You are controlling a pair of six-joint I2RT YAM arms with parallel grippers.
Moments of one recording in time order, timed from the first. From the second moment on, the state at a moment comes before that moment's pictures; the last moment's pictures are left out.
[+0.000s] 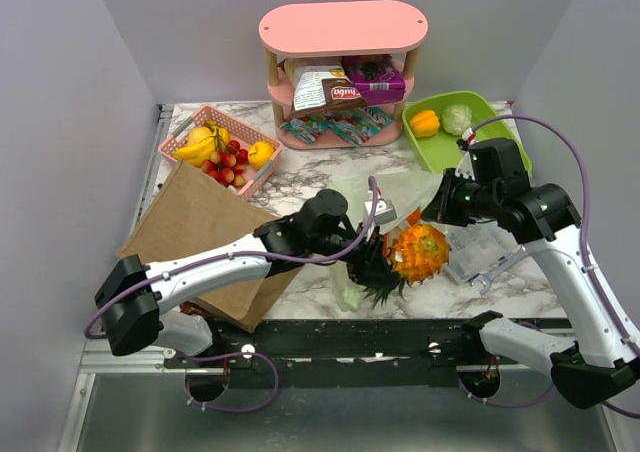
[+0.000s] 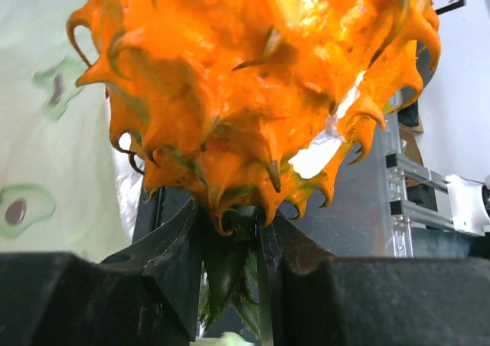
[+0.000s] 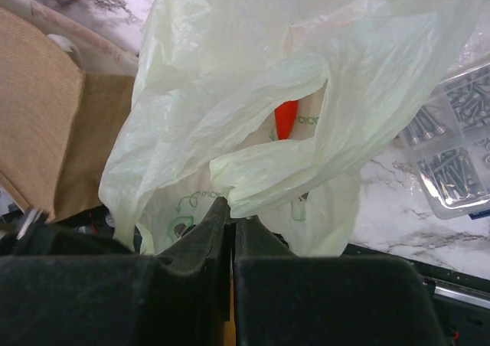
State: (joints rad) left arm -1.04 1.35 1.01 0.00 0.69 -0.44; right arm 0.42 1.07 1.37 -1.12 -0.12 0.50
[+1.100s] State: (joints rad) left arm -1.05 1.43 1.23 -0.50 0.07 -0.27; right arm 0.42 1.09 1.39 -1.12 -0.14 0.49
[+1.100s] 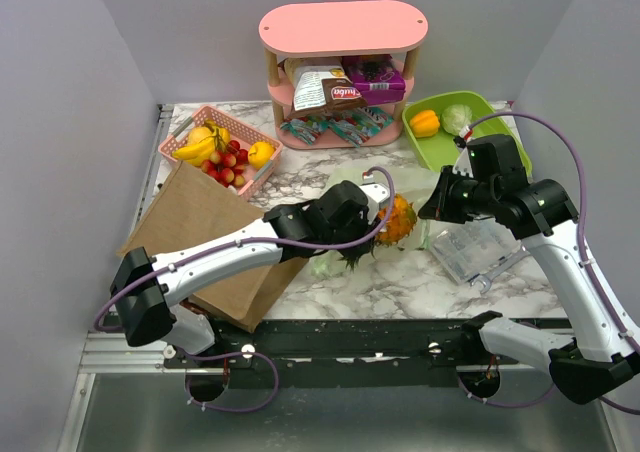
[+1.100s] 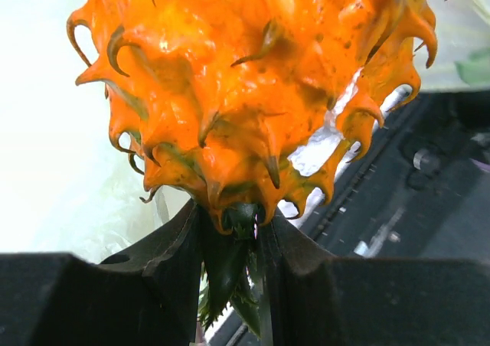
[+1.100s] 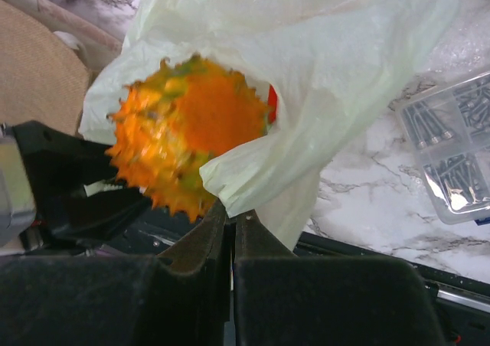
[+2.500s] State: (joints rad) left arm -1.06 1.51 1.54 -0.80 -0.45 -0.08; right arm 0.42 1.09 1.39 -1.12 -0.14 0.50
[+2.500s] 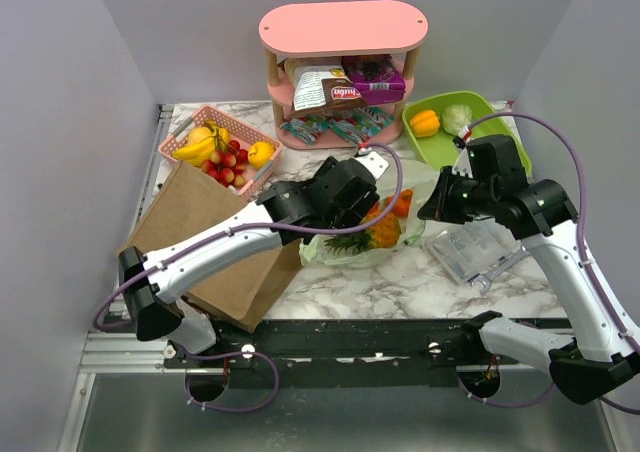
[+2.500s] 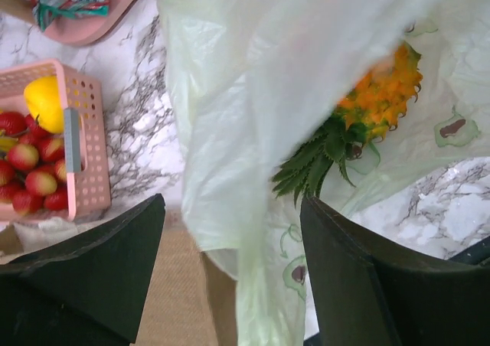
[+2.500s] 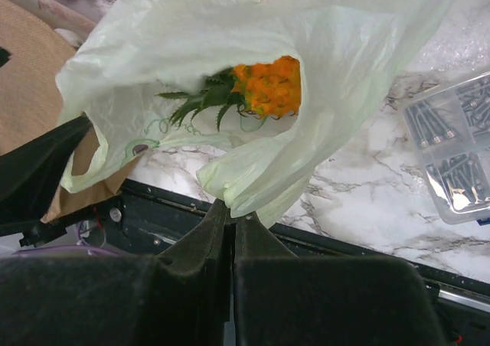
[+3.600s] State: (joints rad) left arm -1.10 1.05 1.02 -0.76 -0.25 -0.53; right arm 0.42 1.09 1.38 -1.10 -0.18 0.50
